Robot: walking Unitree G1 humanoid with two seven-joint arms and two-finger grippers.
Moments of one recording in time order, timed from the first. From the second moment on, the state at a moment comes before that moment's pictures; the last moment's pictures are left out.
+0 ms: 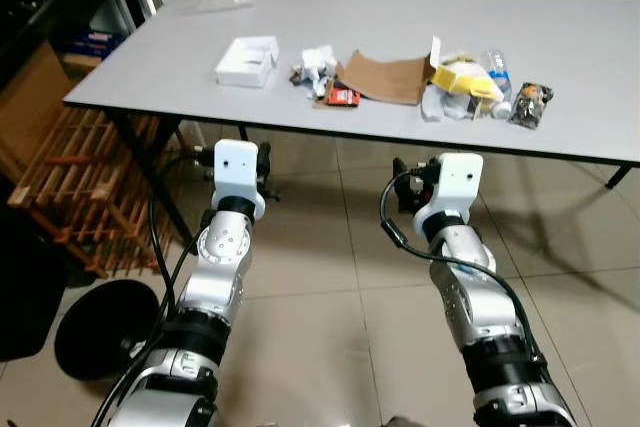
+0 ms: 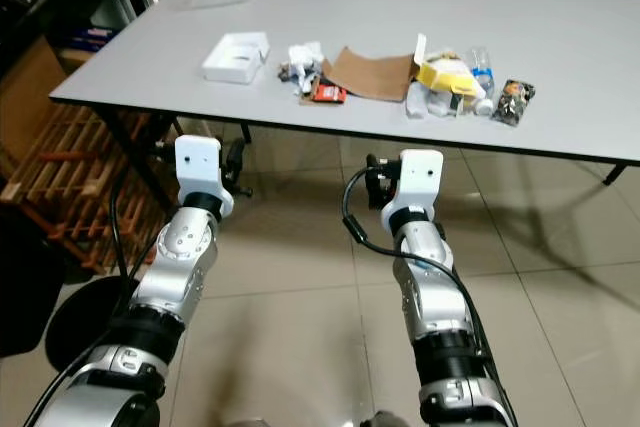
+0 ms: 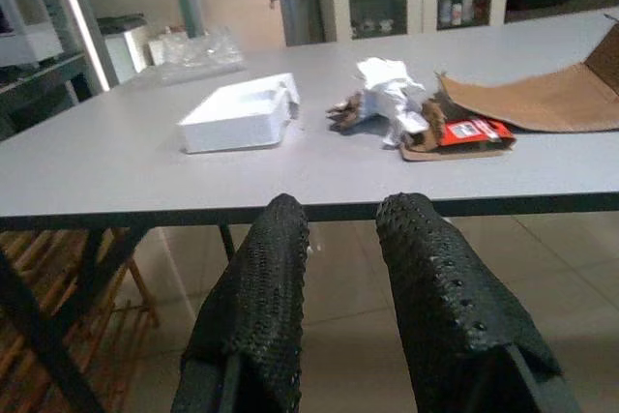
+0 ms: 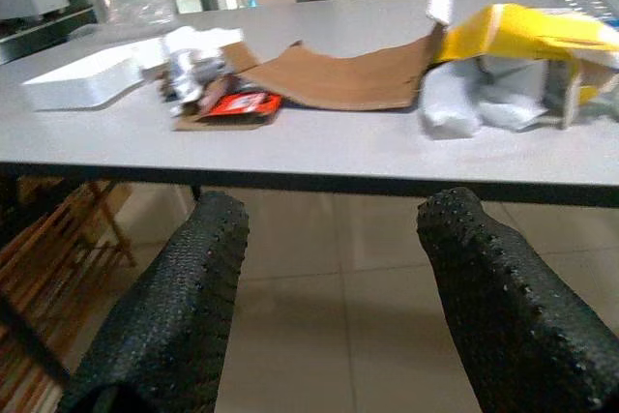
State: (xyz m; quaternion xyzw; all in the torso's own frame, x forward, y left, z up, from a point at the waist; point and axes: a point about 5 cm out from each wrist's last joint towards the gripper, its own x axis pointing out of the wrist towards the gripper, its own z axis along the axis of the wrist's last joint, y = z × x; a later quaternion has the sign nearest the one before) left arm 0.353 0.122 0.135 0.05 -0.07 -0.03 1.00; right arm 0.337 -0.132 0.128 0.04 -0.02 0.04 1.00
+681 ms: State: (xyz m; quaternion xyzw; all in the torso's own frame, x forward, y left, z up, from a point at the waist) left arm 0.354 0.101 0.139 0.05 -0.08 -0.06 0.99; right arm 0.338 -0.150 0.127 0.03 -0.02 0.02 1.00
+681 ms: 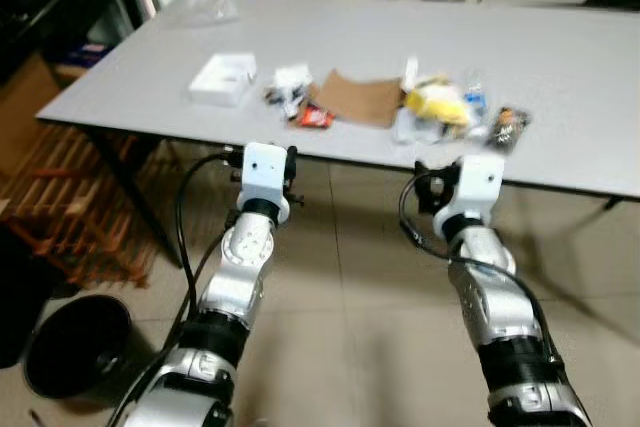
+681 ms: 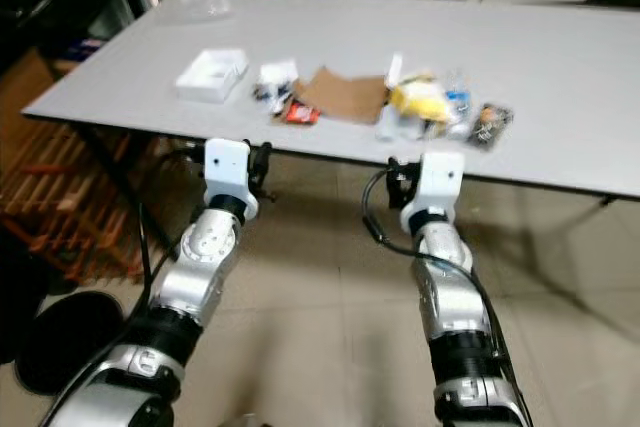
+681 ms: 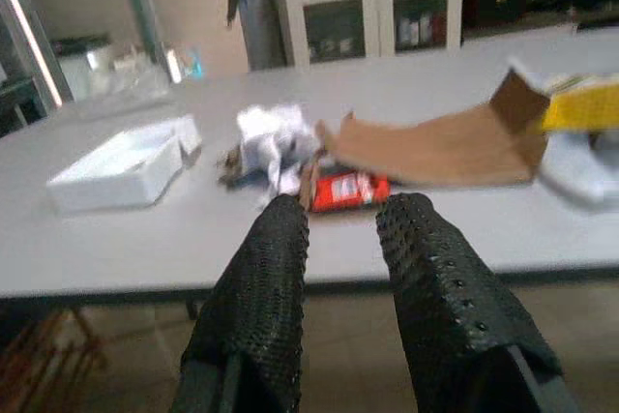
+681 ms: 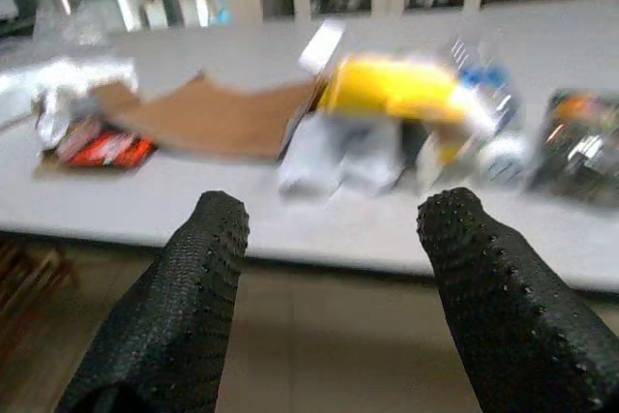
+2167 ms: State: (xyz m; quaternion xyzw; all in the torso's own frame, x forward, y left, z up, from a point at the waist) left arm 0.355 0.103 0.135 0.05 -0.06 -0.06 0.99; right arm 0.337 -0.150 0.124 0.04 -0.01 0.02 1.00
